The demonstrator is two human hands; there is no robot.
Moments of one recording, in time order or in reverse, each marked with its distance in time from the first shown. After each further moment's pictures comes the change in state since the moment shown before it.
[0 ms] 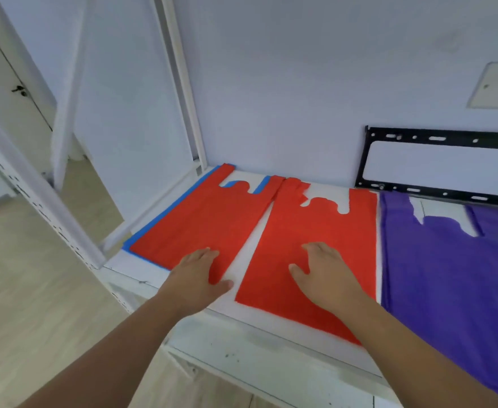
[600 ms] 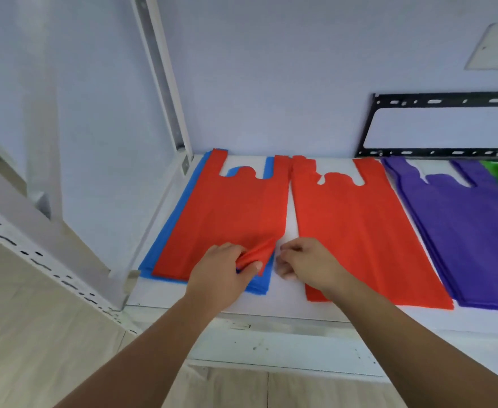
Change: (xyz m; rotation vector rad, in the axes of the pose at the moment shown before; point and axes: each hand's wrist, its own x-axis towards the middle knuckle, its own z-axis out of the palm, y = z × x) left_hand 0.069 -0.095 -0.014 -0.151 0.076 0.387; right_hand 0.048 -0.145 0.075 0.790 -0.058 0.456
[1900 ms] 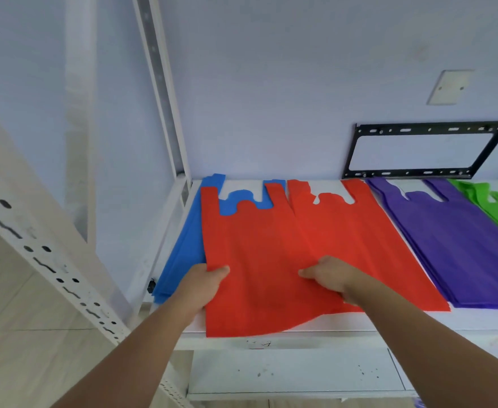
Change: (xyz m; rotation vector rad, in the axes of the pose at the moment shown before) left_hand 0.016 -0.054 -0.039 -0.772 -0.299 -0.542; right_hand -0.011 -0.019 -0.014 -0.057 0.055 0.355
